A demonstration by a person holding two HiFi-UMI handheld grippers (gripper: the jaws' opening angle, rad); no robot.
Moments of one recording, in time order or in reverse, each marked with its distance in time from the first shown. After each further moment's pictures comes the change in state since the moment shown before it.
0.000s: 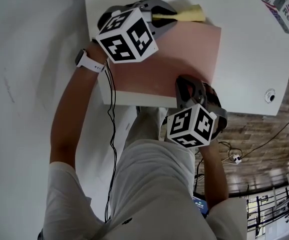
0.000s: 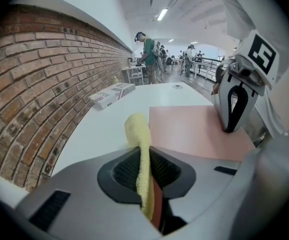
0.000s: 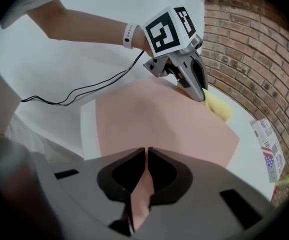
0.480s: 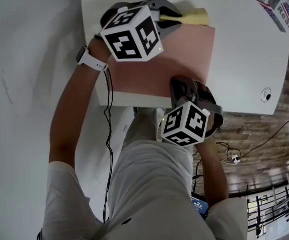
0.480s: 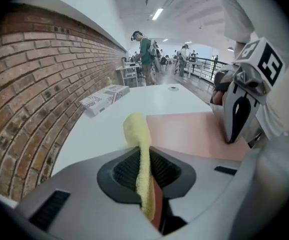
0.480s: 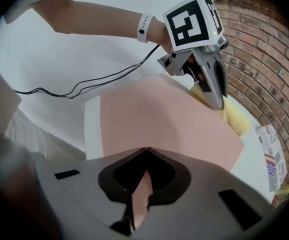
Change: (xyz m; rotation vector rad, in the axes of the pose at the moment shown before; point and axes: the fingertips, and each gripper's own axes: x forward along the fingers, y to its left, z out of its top) left arm 0.010 -0.003 0.026 0.047 0.014 -0.058; right arm 0.002 0.006 0.001 -0.063 0.019 0.040
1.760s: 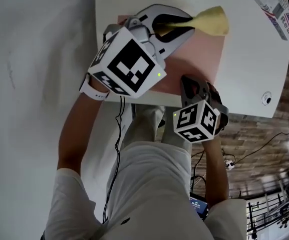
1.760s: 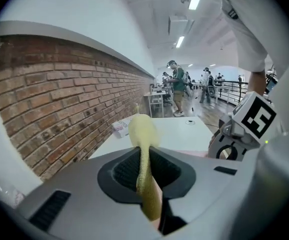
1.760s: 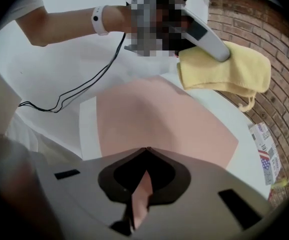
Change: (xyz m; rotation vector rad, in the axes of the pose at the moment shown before) left arm -0.096 -0.008 0.055 -0.210 -0.315 0.288; right arm -0.003 -0.006 -0.006 0.032 -0.028 -0.064
